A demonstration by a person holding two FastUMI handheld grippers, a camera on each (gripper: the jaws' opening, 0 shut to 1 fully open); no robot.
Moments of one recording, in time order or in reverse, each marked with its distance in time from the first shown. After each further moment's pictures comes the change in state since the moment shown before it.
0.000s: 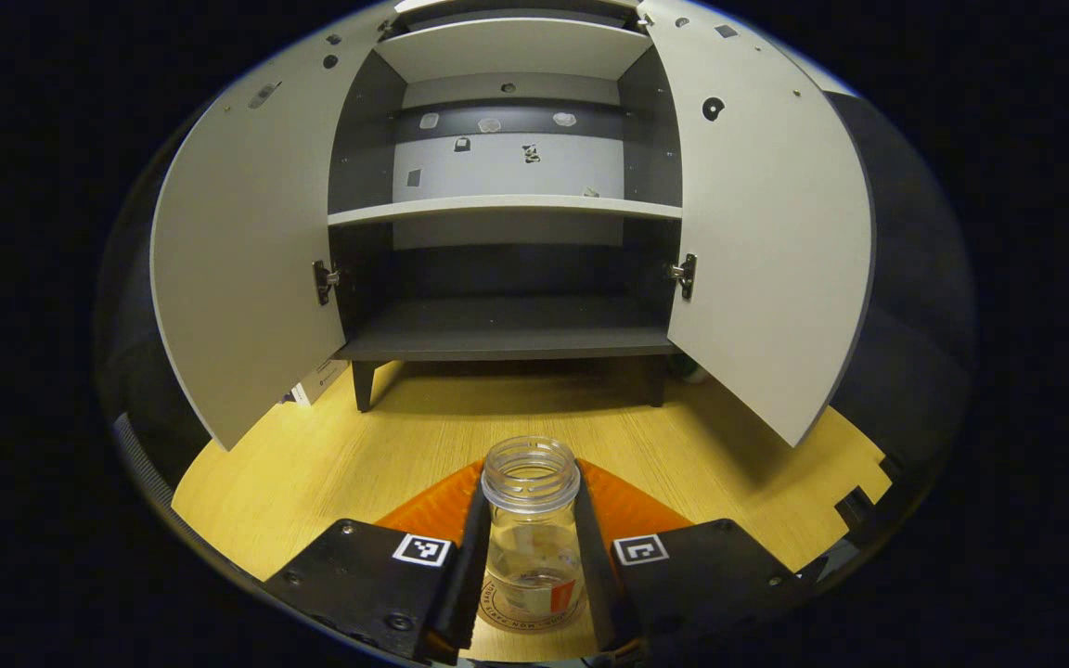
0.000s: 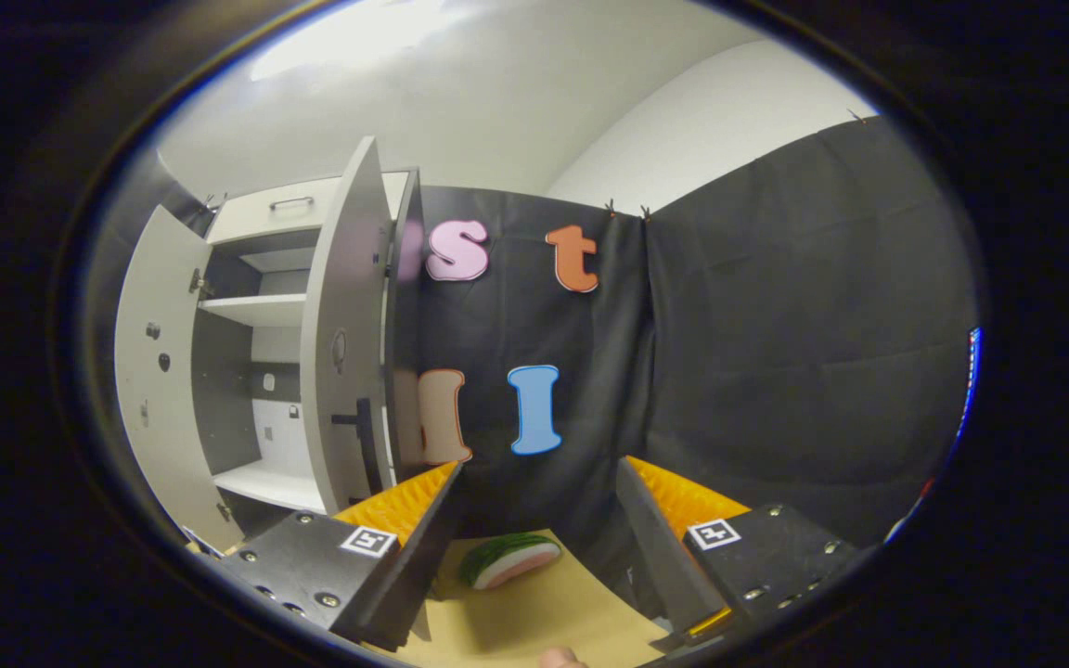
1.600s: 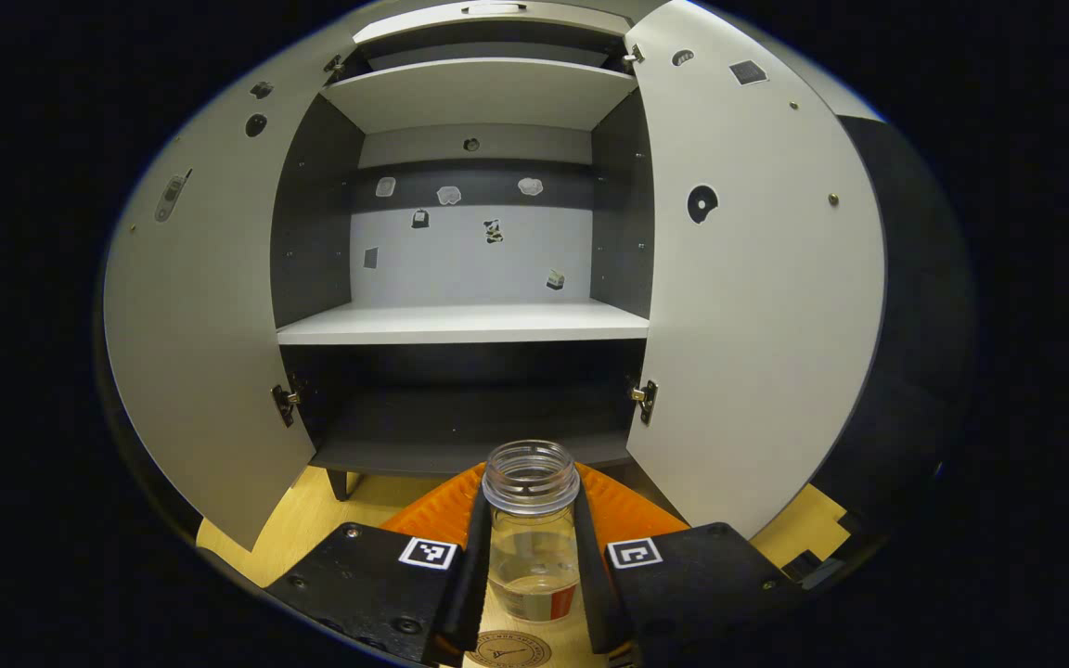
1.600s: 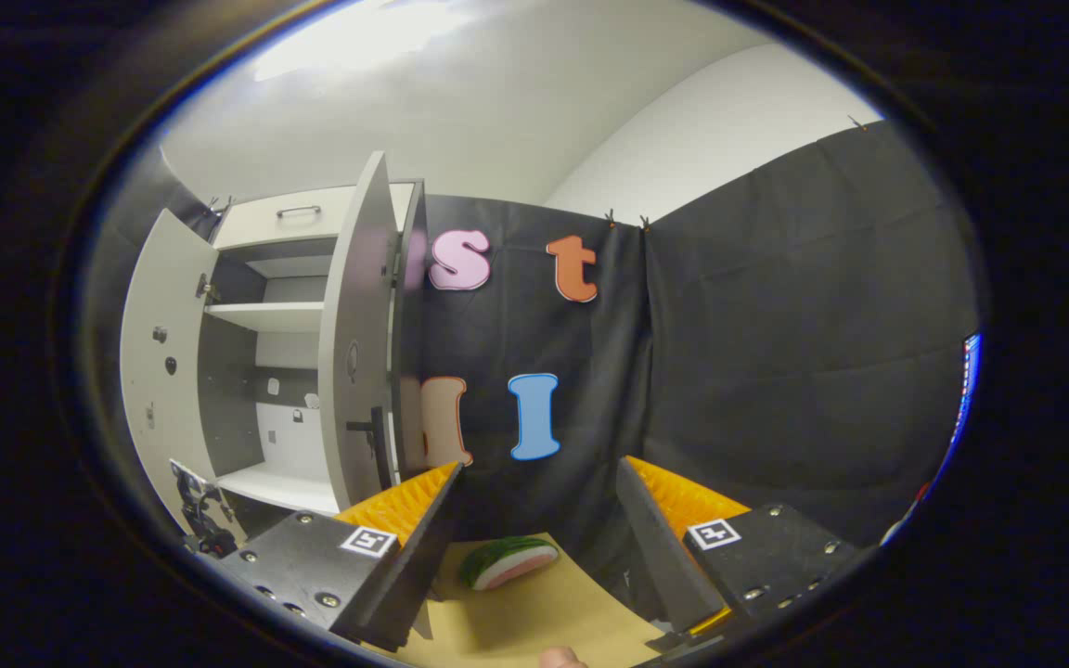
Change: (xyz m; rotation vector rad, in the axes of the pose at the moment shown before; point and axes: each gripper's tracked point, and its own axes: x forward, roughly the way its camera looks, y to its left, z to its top) left arm 0.008 -0.039 0.134 0.046 -0.146 -0.110; right arm -0.019 -0.001 0.015 -0.008 -0.026 -0.003
